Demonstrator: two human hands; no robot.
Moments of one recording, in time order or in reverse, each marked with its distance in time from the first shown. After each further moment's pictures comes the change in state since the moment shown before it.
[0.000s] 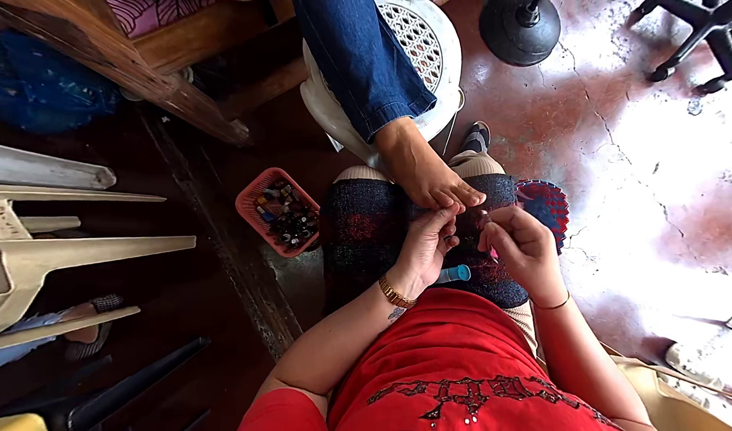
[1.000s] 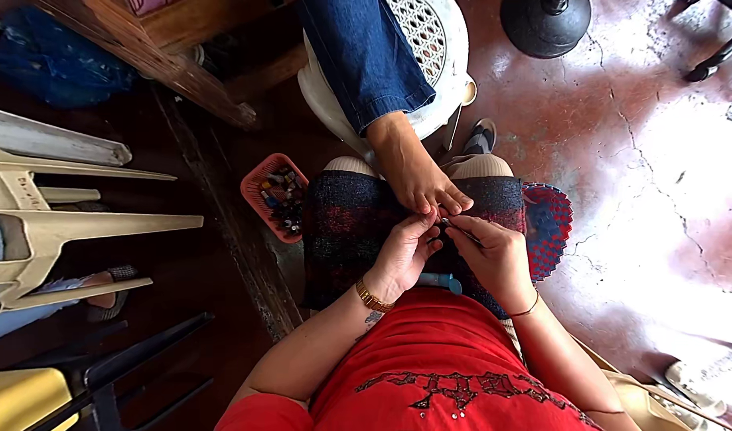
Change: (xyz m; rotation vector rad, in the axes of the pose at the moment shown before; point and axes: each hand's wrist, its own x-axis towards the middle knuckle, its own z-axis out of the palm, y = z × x) left_hand -0.006 0.004 -0.001 0.018 0.089 -0.021; right_hand 0.007 0.005 0.015 -0.350 0.037 0.030
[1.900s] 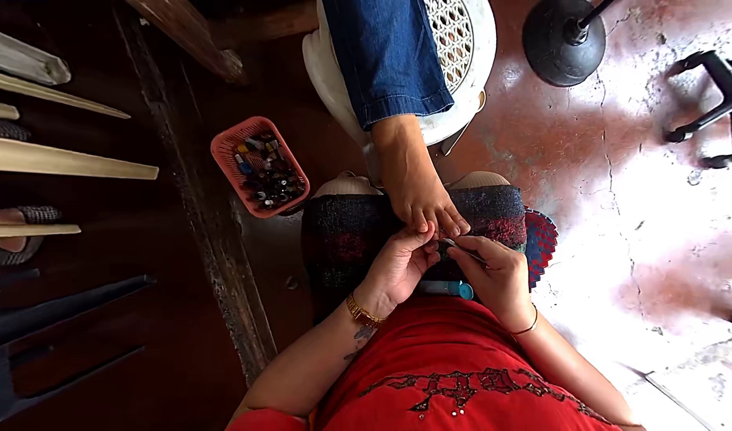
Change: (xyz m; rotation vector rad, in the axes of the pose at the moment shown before) left_hand 0.006 -0.013 0.010 -0.340 -0.002 -0.016; right_hand 0.018 0.026 -0.025 0.073 -0.199 -0.064
